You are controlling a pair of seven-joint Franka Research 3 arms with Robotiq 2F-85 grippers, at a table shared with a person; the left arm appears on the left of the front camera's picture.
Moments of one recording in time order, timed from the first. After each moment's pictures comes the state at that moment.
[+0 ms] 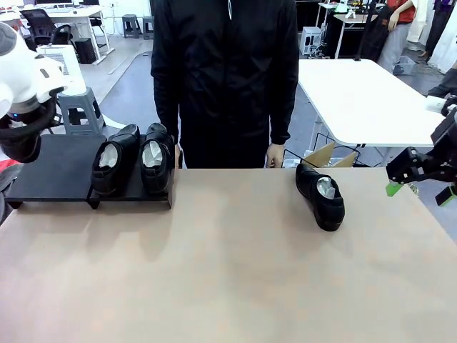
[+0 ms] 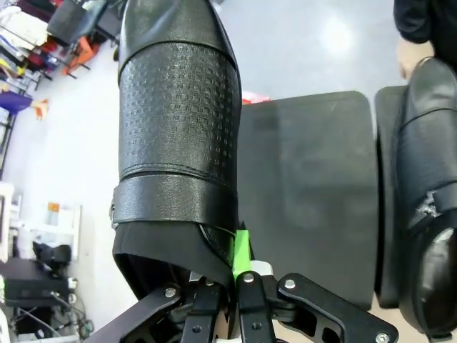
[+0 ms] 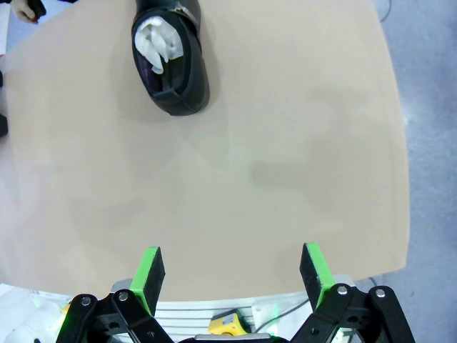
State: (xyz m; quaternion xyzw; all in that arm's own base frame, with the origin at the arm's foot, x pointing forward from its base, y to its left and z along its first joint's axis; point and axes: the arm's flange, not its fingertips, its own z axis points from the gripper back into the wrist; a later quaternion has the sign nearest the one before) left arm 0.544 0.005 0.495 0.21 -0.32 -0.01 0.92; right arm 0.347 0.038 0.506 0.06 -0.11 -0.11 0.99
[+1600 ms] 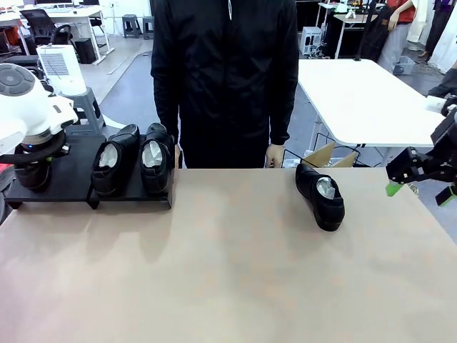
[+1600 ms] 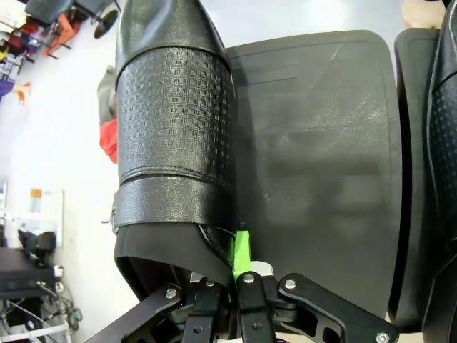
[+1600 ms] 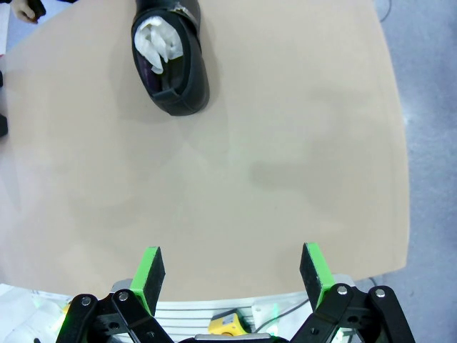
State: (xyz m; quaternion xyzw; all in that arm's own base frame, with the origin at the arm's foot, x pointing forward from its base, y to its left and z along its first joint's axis) left arm 0.564 0.021 0.414 0.19 -0.28 0.00 0.94; right arm 0.347 0.038 0.506 0.06 -0.11 -0.11 0.99
